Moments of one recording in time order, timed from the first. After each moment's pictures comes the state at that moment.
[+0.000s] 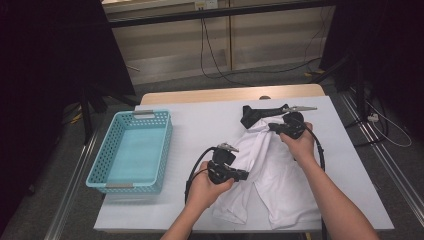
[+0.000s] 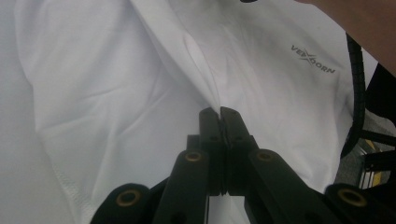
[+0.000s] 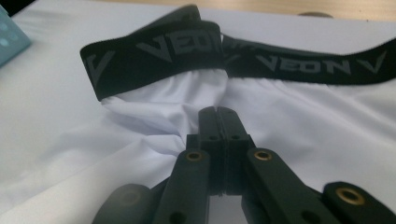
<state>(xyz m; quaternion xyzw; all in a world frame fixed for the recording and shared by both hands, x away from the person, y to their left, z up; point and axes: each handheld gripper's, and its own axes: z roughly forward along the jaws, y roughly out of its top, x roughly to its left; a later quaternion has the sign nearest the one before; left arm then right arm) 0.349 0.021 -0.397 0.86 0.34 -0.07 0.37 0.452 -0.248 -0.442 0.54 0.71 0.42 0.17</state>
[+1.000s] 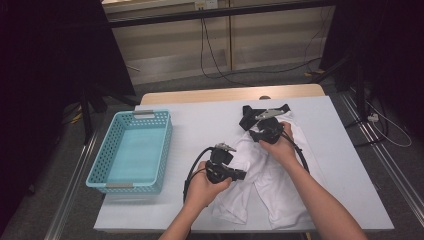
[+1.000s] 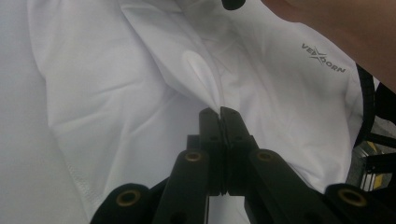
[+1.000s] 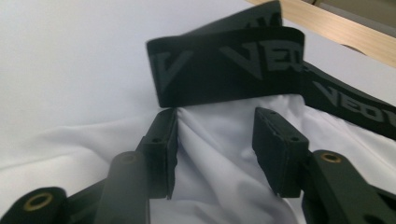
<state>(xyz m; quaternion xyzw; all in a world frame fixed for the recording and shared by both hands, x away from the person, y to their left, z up) 0.354 0.028 -0.400 0.86 0.35 -0.07 0.37 0.460 -0.184 -0.449 0.45 0.78 0.34 0.25</state>
